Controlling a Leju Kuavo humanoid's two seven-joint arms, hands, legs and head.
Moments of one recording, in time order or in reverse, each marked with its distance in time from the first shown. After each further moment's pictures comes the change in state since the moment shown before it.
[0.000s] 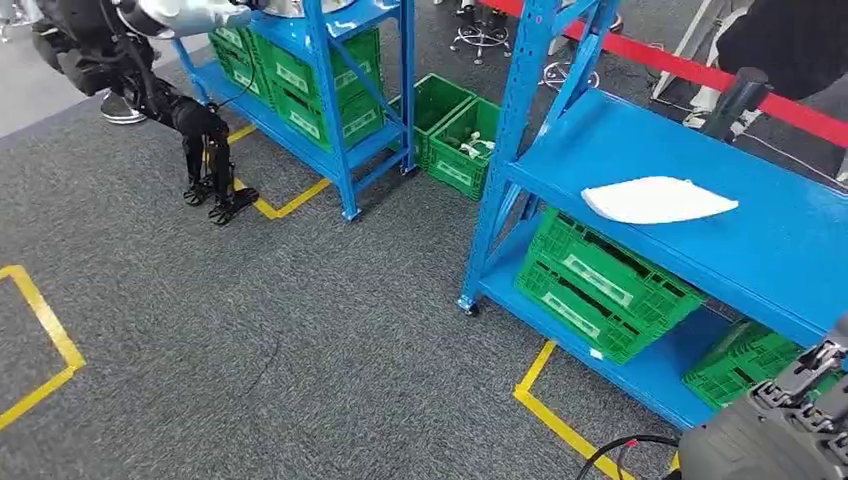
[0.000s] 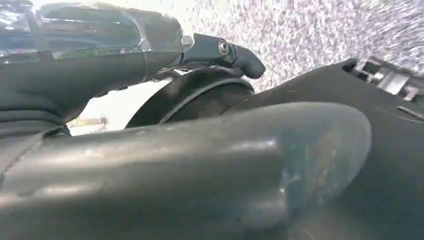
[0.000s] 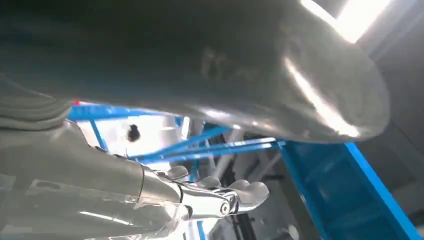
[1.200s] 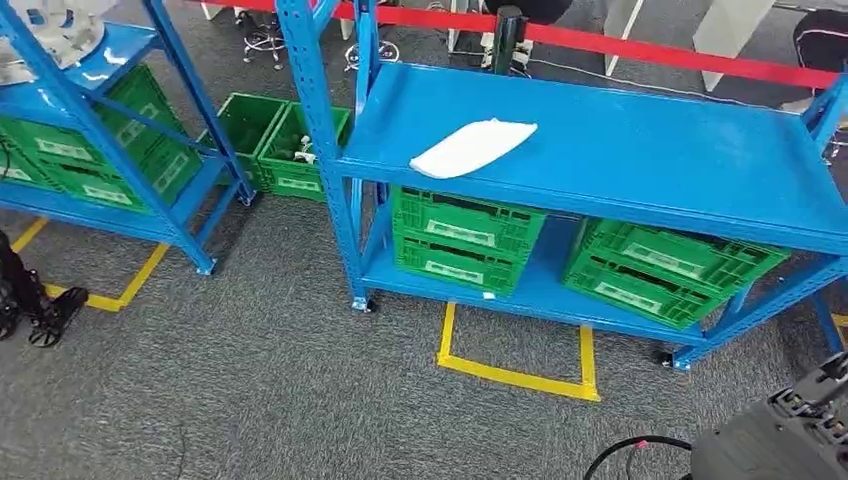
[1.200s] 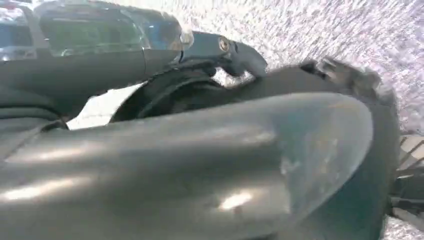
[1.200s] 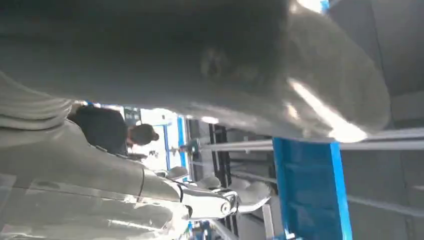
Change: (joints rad) left arm -0.010 -0.013 0.000 -0.011 -0.017 -0.011 -0.009; right arm 0.005 0.000 -0.001 -0.022 0.039 0.000 0.011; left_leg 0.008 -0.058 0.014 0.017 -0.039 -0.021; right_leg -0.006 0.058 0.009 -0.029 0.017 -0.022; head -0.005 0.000
